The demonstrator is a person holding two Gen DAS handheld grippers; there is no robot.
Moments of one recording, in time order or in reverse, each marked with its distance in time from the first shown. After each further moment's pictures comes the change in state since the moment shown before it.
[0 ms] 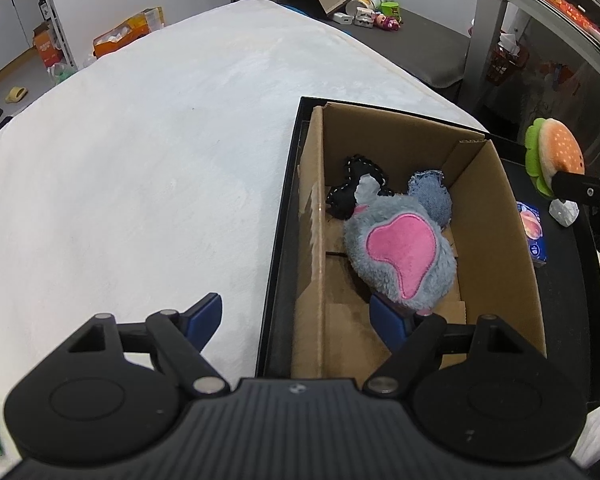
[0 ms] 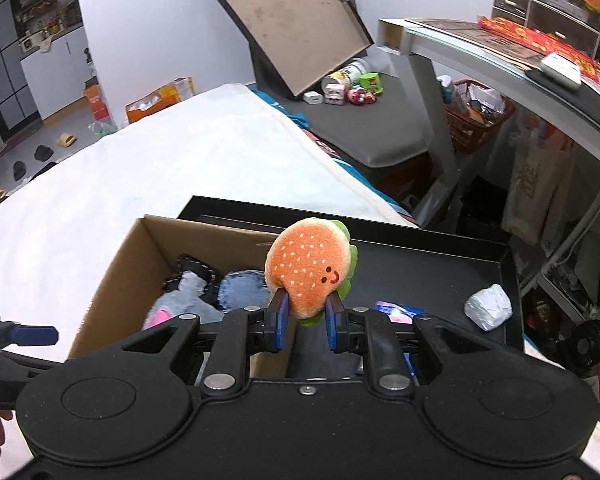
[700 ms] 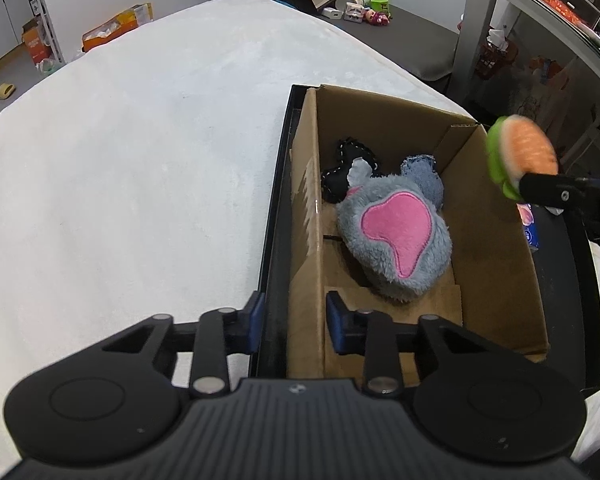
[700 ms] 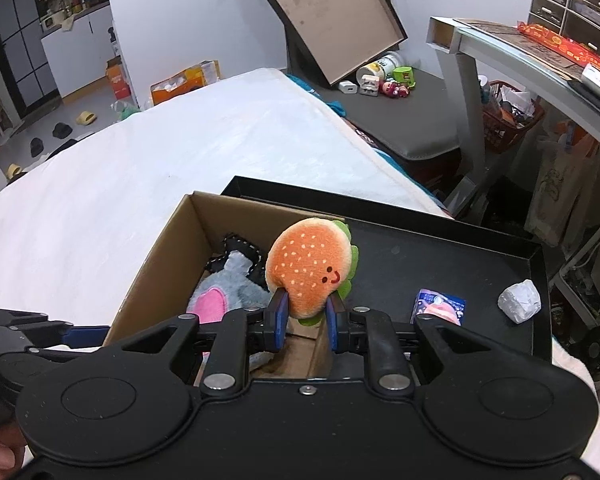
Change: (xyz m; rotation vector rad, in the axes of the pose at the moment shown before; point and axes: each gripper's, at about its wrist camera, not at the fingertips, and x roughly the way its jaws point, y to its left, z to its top) left arm 0.002 0.005 -0.011 0.008 0.002 -0.044; right arm -0.003 0.038 -0.007 -0.052 0.037 0.035
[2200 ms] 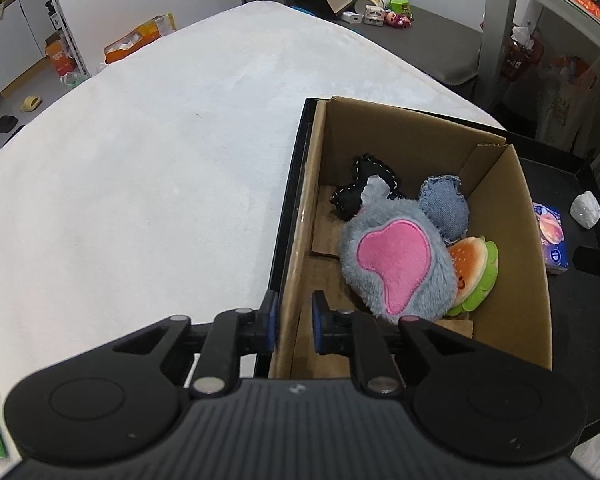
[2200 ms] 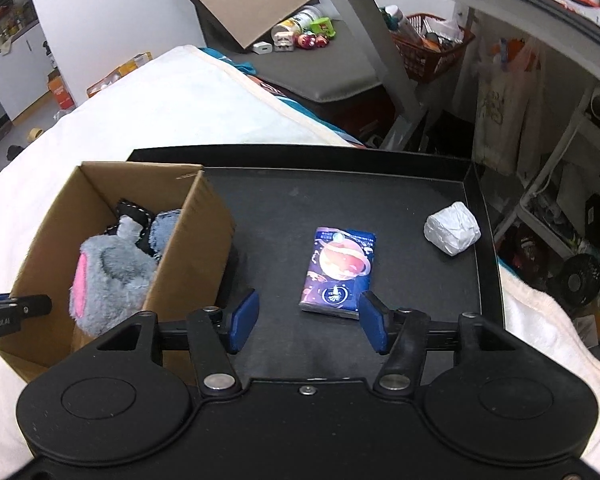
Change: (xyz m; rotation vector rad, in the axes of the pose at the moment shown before) left arm 0.011 -0.018 0.017 0.009 -0.010 0.122; right arm 0.023 -0.086 -0.039 0.172 0.078 -0.077
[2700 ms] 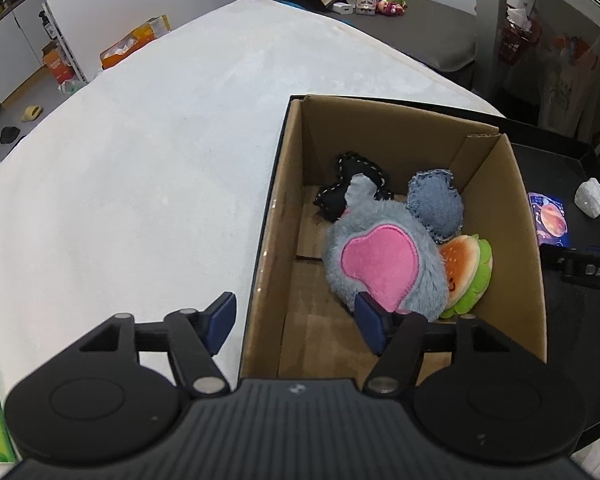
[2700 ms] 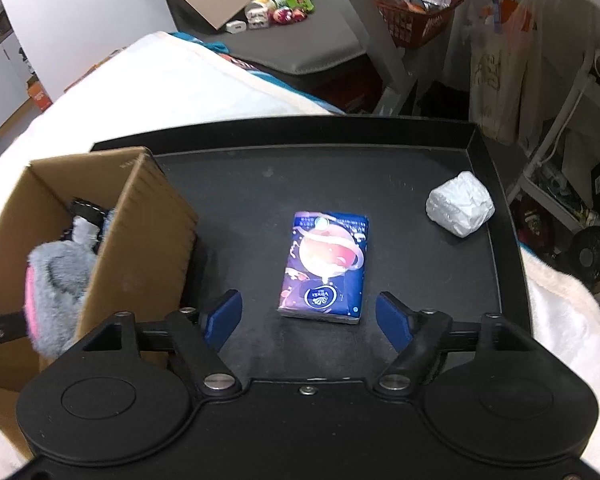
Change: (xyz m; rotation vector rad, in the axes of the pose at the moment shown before) left arm 0.003 -0.022 0.006 0.048 0.019 0.036; right arm 0.046 -0.013 -0.002 0.062 0.048 -0.027
